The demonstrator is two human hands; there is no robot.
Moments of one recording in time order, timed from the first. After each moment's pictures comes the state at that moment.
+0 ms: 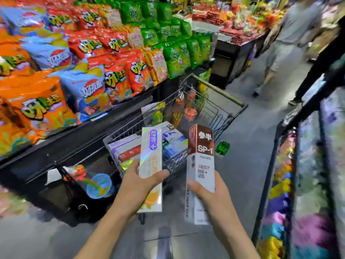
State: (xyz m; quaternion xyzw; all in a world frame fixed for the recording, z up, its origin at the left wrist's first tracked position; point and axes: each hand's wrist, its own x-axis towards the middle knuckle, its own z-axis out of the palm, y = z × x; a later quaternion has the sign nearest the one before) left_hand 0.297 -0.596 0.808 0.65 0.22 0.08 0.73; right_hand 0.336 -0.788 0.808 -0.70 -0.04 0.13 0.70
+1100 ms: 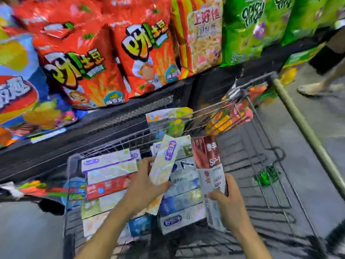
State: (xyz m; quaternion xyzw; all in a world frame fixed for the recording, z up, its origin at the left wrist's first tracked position) left_hand 0.763 -0.484 0.637 0.74 0.40 0.00 0.55; right_hand 0.902 -0.685 0.652 -0.78 -0.06 0.36 0.51
